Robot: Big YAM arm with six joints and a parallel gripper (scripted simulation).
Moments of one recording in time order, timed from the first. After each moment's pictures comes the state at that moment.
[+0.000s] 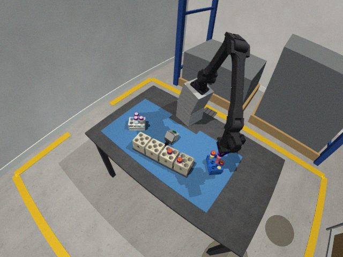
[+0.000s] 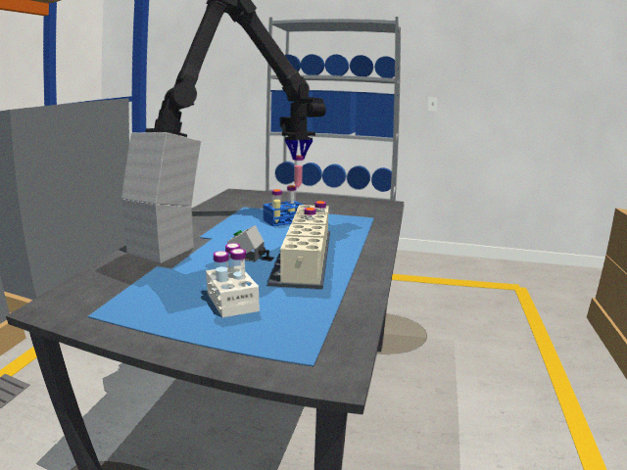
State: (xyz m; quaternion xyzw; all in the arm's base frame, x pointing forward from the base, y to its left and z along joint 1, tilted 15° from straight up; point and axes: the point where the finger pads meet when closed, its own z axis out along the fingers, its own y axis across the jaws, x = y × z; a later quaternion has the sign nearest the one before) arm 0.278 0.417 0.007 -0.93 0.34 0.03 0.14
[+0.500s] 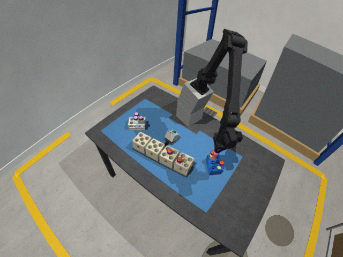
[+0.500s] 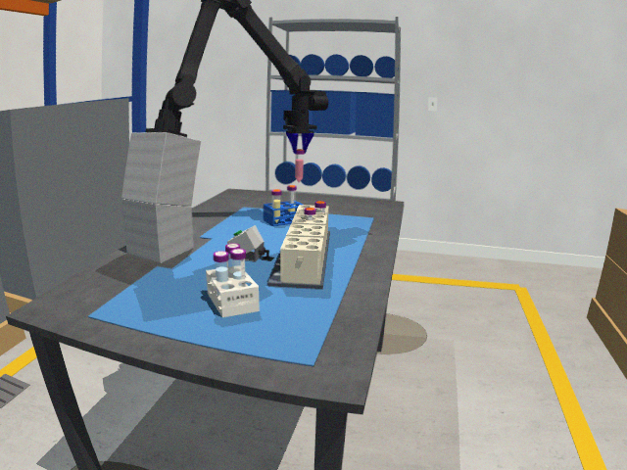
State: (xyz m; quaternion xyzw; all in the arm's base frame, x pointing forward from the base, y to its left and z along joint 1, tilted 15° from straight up) arm 0.291 0.386 0.026 -0.91 0.39 0.04 0.13
